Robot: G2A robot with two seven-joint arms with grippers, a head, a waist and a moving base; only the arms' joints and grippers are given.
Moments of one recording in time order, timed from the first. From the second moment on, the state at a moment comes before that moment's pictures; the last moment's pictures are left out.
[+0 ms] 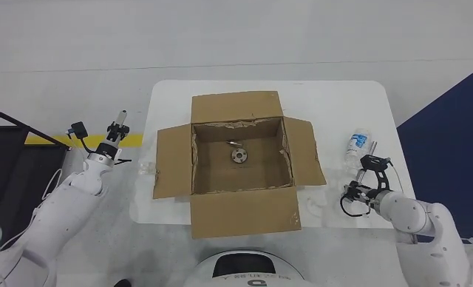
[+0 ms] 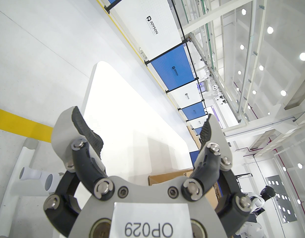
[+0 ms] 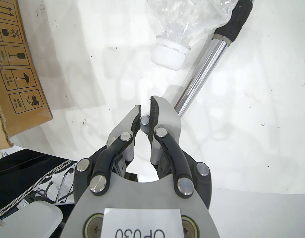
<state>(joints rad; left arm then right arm) 1.04 -0.86 -0.75 -0.78 -0.44 -0.76 0.09 -1.86 -1.12 1.83 -1.85 -0.78 0.01 1.02</state>
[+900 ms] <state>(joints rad) 1.04 -0.86 -0.75 -0.78 -0.44 -0.76 0.09 -1.85 -1.11 1.97 -1.87 -0.18 -0.35 0.96</state>
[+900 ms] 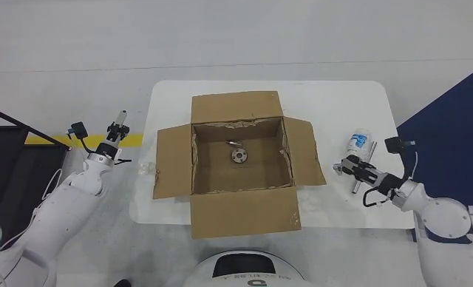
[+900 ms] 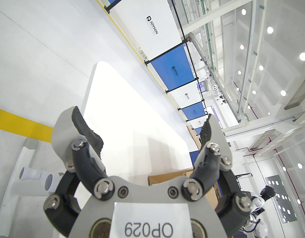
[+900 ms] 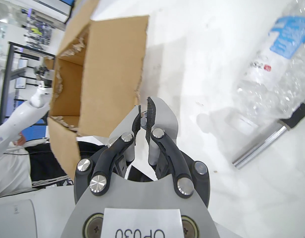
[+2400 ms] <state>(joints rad) 1.04 -0.86 -0.75 -0.78 -0.44 -0.76 0.09 -1.37 -1.18 1.12 -1.80 -0.79 0.14 0.51</state>
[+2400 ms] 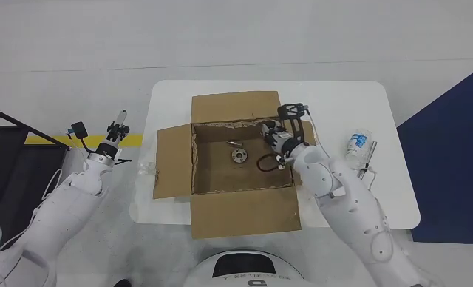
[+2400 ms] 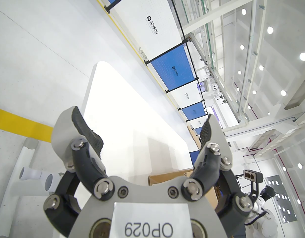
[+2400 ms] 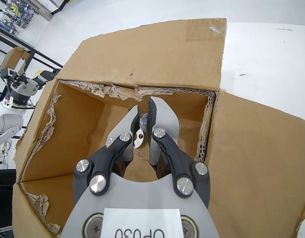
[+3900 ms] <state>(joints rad) 1.04 -0.86 -0.75 -0.78 -0.44 -0.76 0.09 -1.51 -1.06 1.85 -1.46 -0.96 0.18 0.96</state>
